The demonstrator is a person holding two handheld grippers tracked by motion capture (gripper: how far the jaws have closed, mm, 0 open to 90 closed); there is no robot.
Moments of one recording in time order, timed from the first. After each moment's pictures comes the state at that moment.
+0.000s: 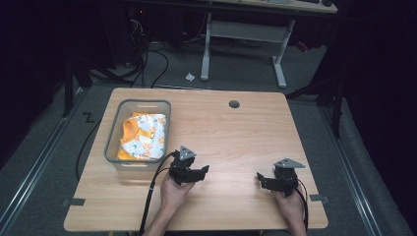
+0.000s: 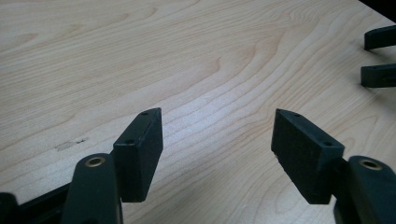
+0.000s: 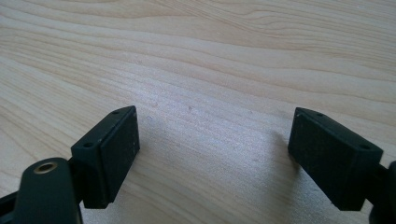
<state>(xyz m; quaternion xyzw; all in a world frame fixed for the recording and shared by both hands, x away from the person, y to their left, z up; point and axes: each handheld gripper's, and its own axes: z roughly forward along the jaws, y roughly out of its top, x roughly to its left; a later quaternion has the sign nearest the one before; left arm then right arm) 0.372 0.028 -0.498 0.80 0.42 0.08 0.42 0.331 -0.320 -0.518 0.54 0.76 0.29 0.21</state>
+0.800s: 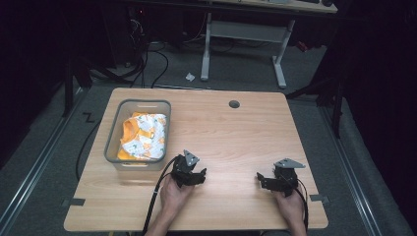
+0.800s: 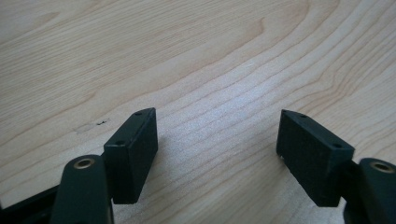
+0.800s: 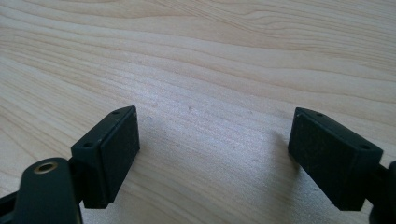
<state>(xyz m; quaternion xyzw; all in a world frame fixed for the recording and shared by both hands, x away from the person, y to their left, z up) 0.373 0.019 -0.525 0.82 0.41 0.15 0.36 0.330 -0.320 -0.518 0.54 0.76 0.29 0.21</state>
